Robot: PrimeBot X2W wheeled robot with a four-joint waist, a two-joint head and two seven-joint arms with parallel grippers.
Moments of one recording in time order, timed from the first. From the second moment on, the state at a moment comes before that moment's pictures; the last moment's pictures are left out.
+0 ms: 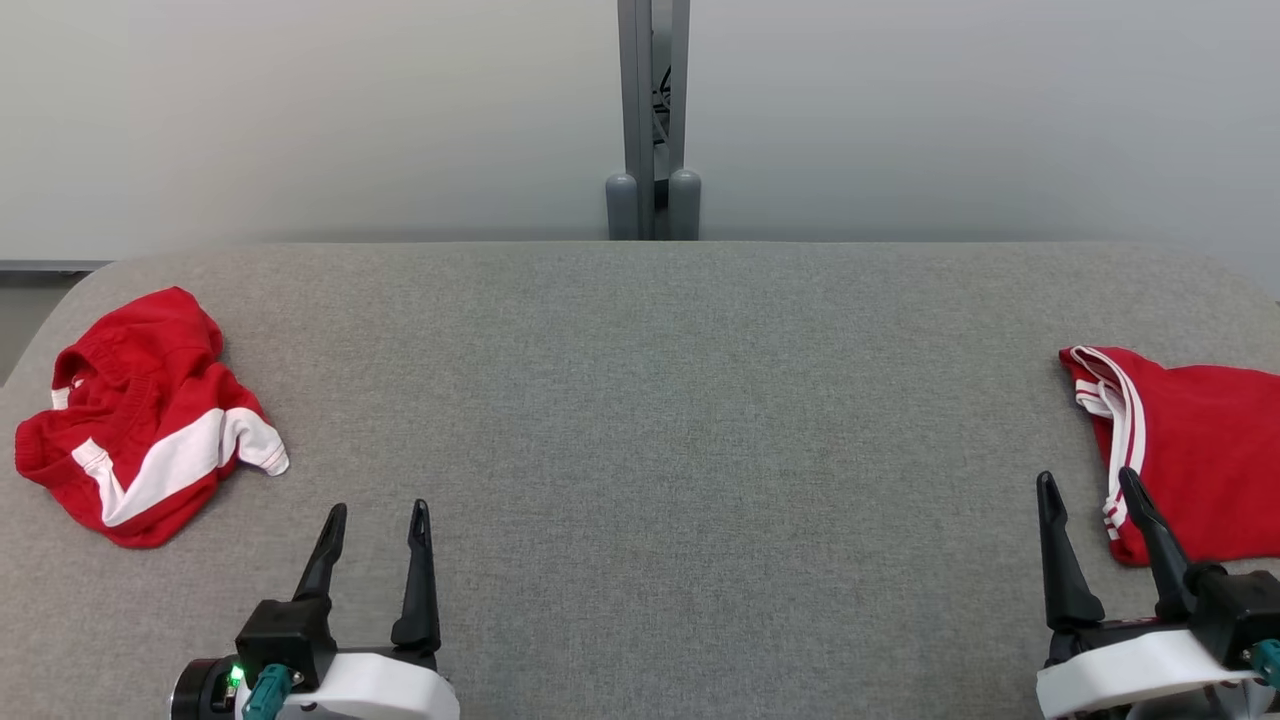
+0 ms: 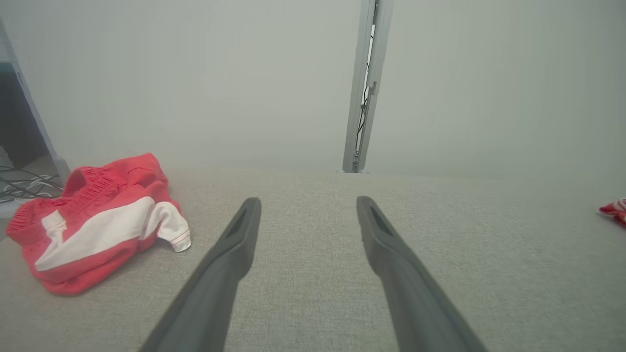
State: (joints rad) left arm -0.01 0.05 -0.14 0.24 -0.20 0.11 -0.26; right arm -0.02 -0.05 -0.05 0.18 0.13 0.13 -0.26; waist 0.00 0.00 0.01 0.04
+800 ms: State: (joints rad) left arm -0.04 0.05 -0.12 0.24 -0.16 0.10 -0.26; right arm -0.02 -0.05 -0.01 0.17 0.16 0.13 -0.26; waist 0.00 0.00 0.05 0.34
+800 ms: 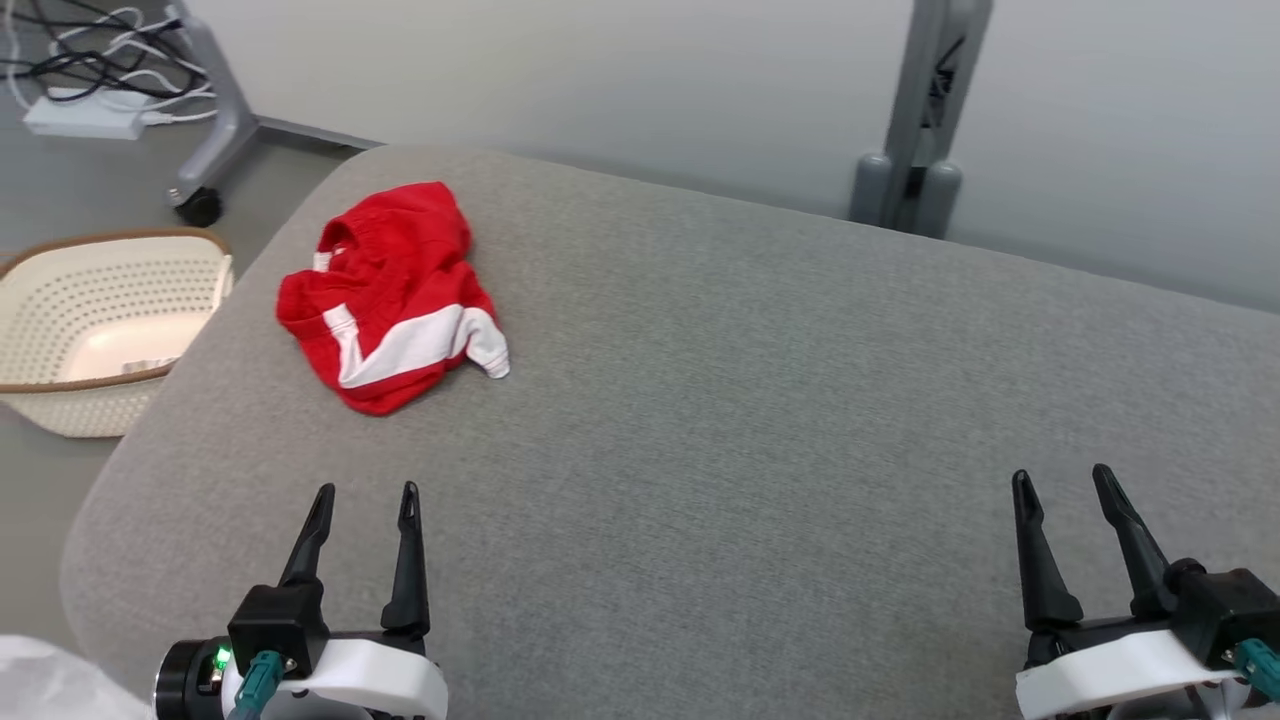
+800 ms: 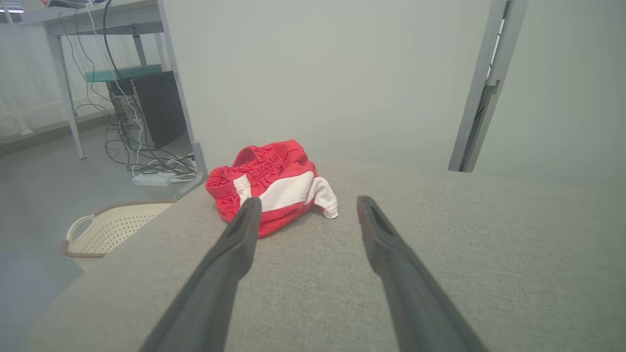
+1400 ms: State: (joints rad) left arm 0.02 0.05 -0.01 0.17 -0.16 0.11 -0.26; right arm -0.06 -0.05 0.11 0.21 0.19 0.13 -0.26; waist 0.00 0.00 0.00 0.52
